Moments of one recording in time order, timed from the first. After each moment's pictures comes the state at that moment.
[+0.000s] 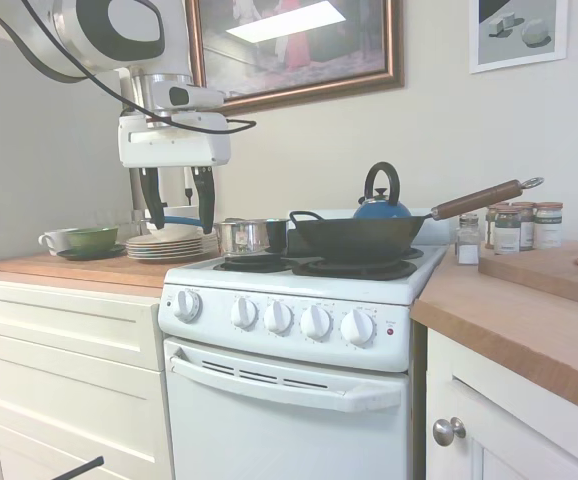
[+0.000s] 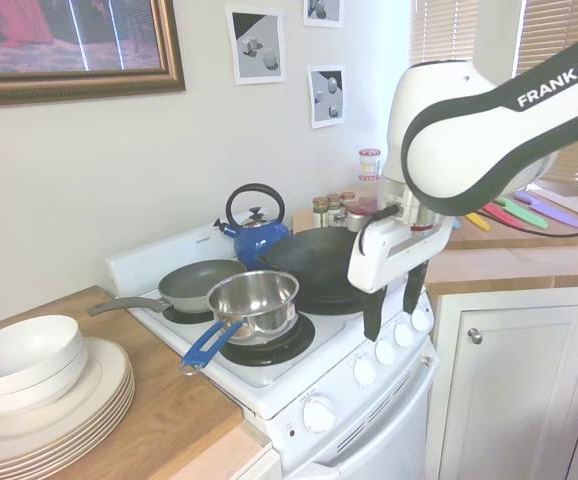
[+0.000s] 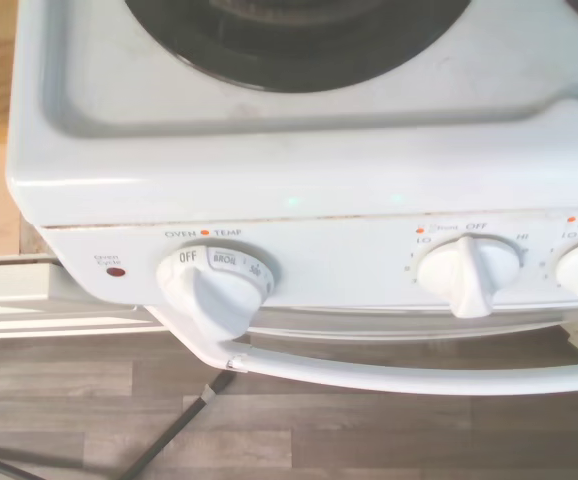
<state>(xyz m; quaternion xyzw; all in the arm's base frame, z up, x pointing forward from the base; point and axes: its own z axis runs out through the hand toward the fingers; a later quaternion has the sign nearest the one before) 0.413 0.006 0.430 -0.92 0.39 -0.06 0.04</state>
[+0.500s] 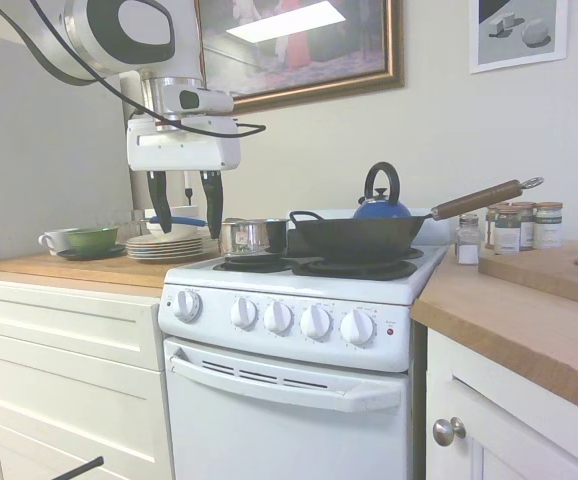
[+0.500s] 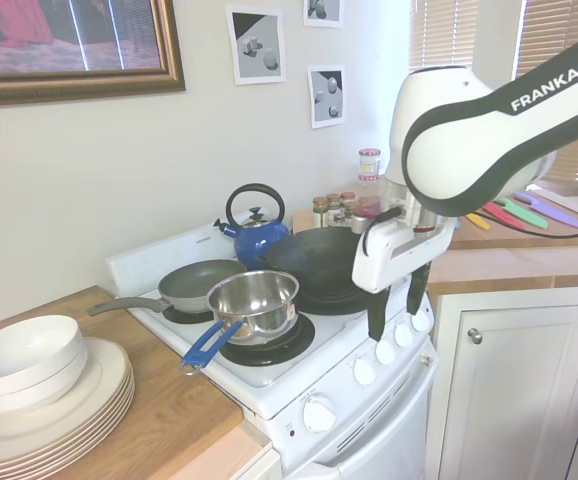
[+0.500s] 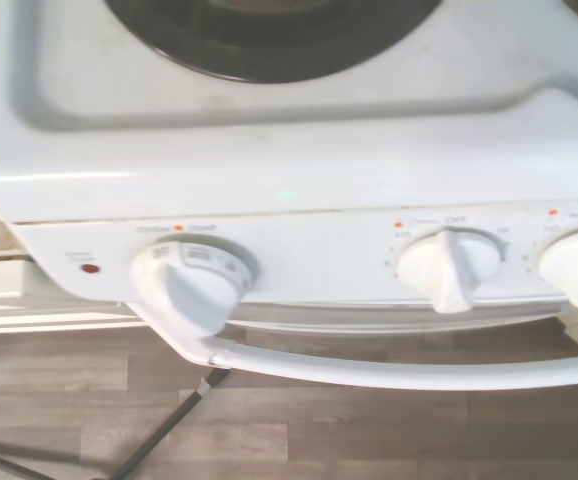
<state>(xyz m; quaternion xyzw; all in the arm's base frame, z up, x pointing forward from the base) 0.418 -0.013 0.422 -0.92 0.39 -0.05 0.04</state>
